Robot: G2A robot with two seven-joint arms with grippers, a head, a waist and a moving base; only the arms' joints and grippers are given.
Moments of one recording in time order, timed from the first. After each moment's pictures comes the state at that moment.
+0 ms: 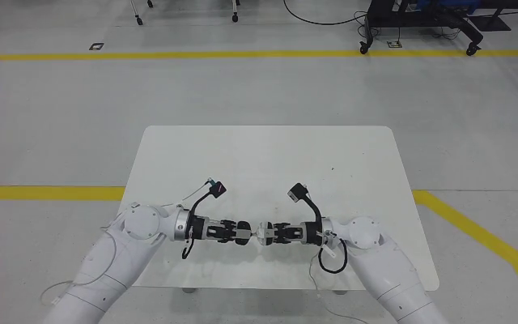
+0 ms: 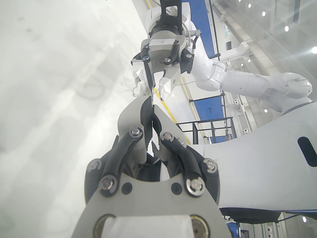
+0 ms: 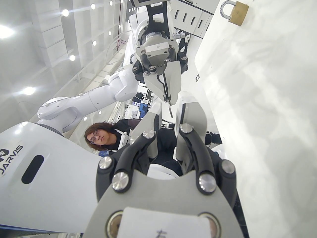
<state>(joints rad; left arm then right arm) 0.84 -1.10 -0.91 -1.21 -0.35 -0.59 -1.23 -1.00 -1.17 1.03 -1.27 0.35 -0.46 1.15</state>
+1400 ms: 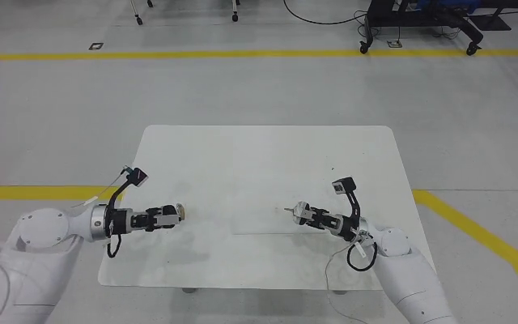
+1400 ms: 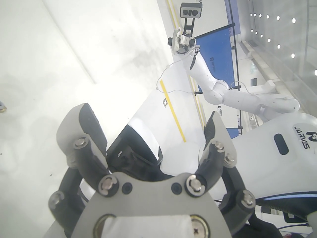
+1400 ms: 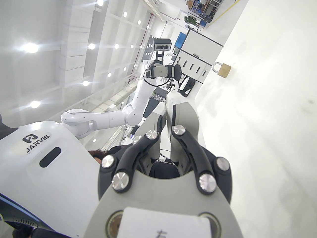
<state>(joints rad) 1.09 -0.93 -1.44 -1.45 -0.26 -0.37 -1.34 -1.09 -1.12 1.22 -1.19 0.51 -0.70 1.12</state>
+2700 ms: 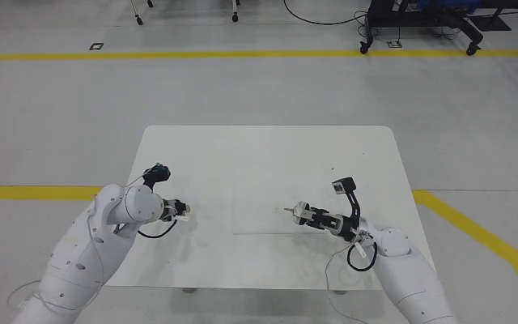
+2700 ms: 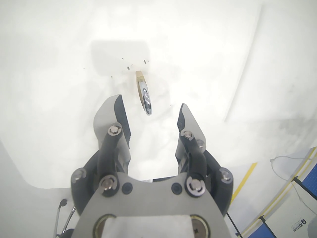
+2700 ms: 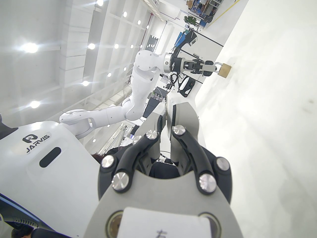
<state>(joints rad) 0.83 -1.02 -1.02 -1.42 0.63 0.42 -1.15 -1.09 -1.12 1.22 -1.19 0.51 -0.70 1.12</state>
